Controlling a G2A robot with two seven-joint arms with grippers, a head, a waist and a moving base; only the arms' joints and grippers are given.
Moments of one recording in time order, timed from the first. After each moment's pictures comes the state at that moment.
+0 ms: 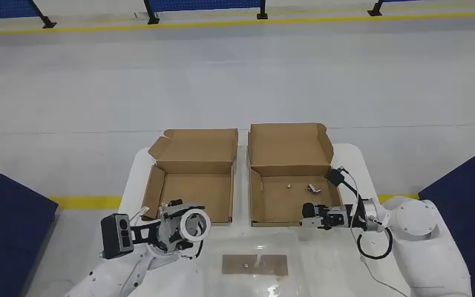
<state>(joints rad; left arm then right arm) 1.04 -0.88 -0.65 -1.73 1.17 -0.41 1.41 -1.37 -1.04 1.57 -1.67 0.16 -0.37 1.45</state>
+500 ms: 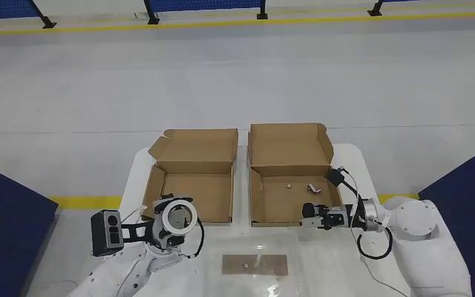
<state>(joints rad) 1.06 -0.89 -0.67 -1.78 1.08 -0.41 1.41 -1.37 -1.04 1.57 -1.67 0.16 -0.37 1.45</state>
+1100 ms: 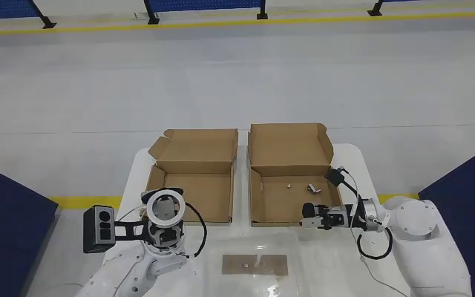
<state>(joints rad) 1.10 -0.93 -0.73 -1.87 0.98 -0.42 1.35 -1.37 -1.04 1.57 -1.67 0.16 -0.37 1.45</state>
